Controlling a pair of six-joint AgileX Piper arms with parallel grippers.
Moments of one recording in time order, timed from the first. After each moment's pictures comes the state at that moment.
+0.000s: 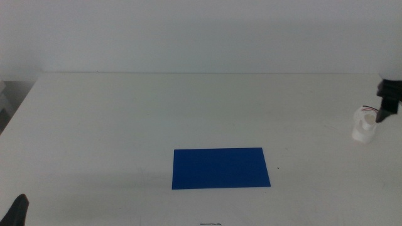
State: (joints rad) left arm 0.01 -0.01 0.03 -0.01 0.18 0.07; right arm 0.02 1.47 -1.21 -0.08 1.04 0.43
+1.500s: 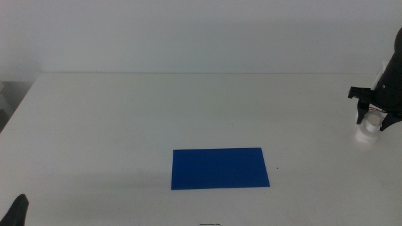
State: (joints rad) left arm 0.01 -0.01 0.03 -0.01 0.18 0.07; right arm -0.13 2.28 -1.89 -0.02 1.15 0.32
